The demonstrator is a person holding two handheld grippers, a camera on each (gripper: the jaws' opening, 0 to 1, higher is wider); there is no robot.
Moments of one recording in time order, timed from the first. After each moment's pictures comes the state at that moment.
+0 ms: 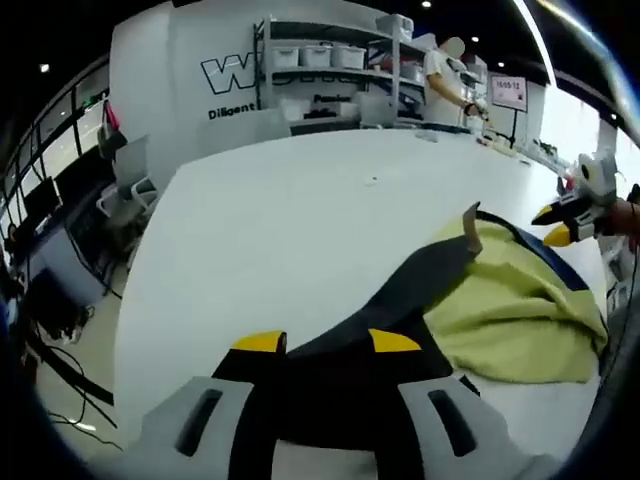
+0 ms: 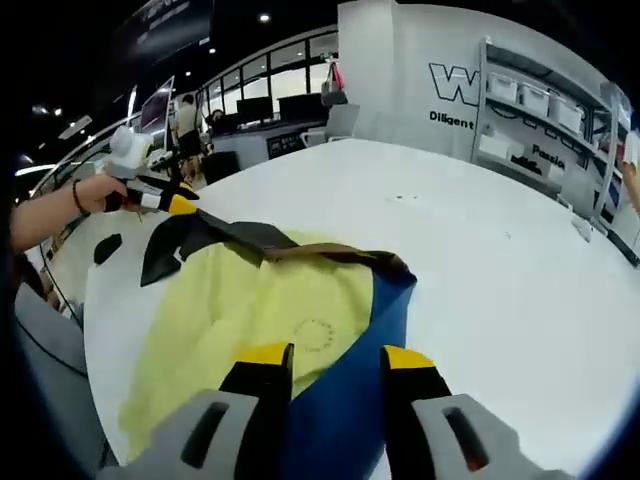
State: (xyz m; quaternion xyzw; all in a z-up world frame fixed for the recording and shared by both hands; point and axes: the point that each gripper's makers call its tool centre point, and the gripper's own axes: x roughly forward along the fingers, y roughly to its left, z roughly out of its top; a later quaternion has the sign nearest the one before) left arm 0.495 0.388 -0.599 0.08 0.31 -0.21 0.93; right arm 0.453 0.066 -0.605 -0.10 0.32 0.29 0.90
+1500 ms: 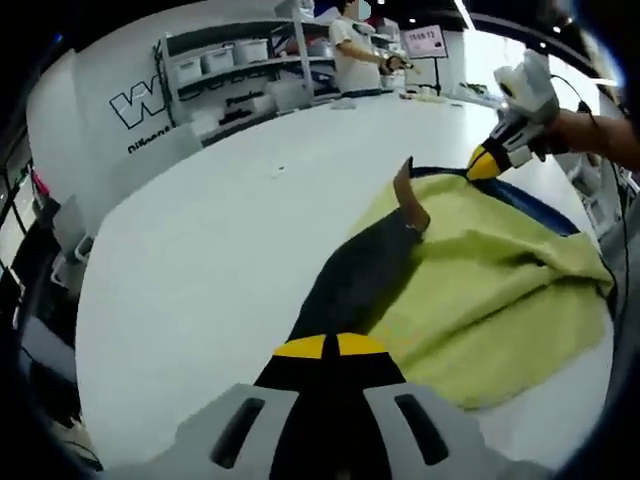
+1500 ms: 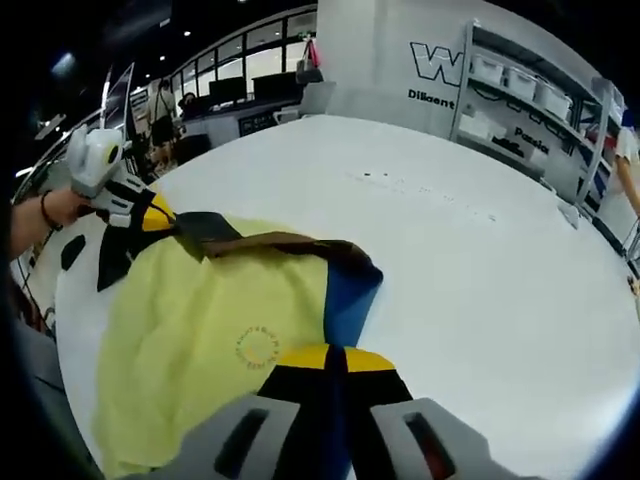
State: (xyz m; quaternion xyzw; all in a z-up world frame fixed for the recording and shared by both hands) left arm 0.507 0.303 -0.626 0.18 0.31 -0.33 0.87; right arm 0.489 0.046 -0.628 -0.11 0.36 0.23 0.90
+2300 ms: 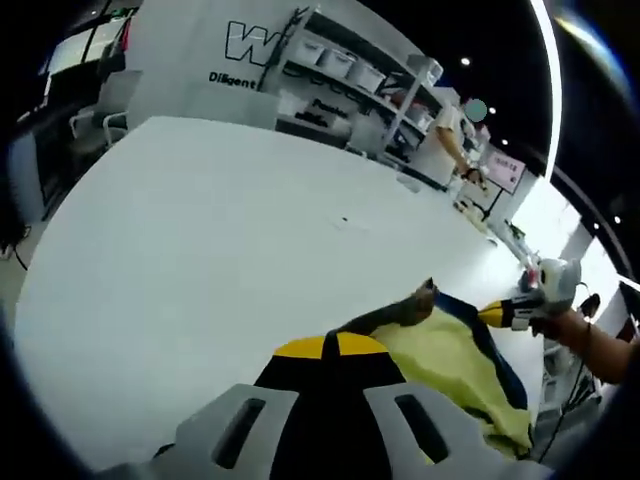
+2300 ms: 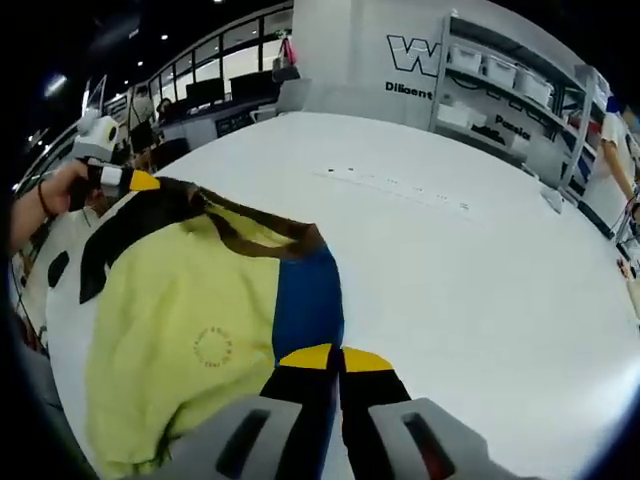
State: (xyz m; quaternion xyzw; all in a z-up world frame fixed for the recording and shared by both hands) left arm 0.574 0.315 -0.598 -0.16 0.35 -0.24 0.89; right arm 0.510 0.015 -0.632 -0.09 0.38 0.19 0.90
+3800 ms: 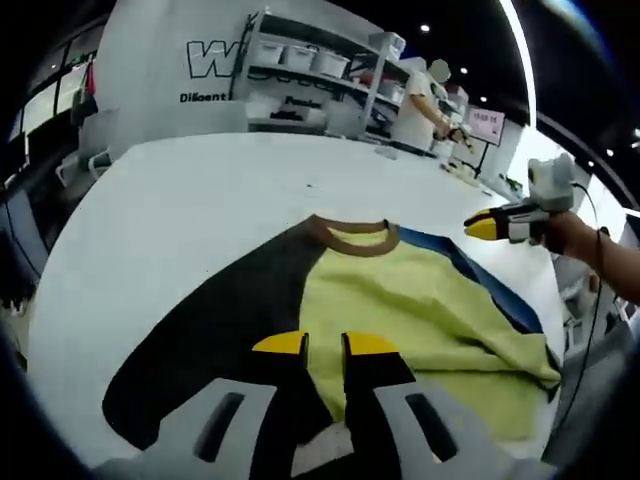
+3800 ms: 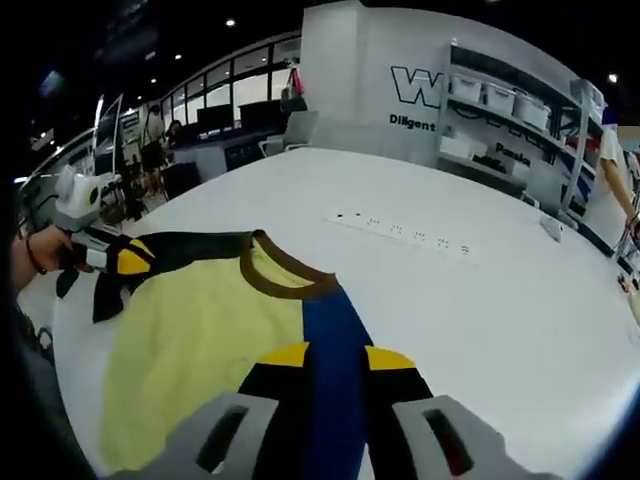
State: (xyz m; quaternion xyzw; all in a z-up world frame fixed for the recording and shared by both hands) left arm 0.481 0.289 -0.610 -0.02 0.32 -0.29 0.90; right arm 0.509 0.036 -0.590 -0.09 0.31 0.21 0.92
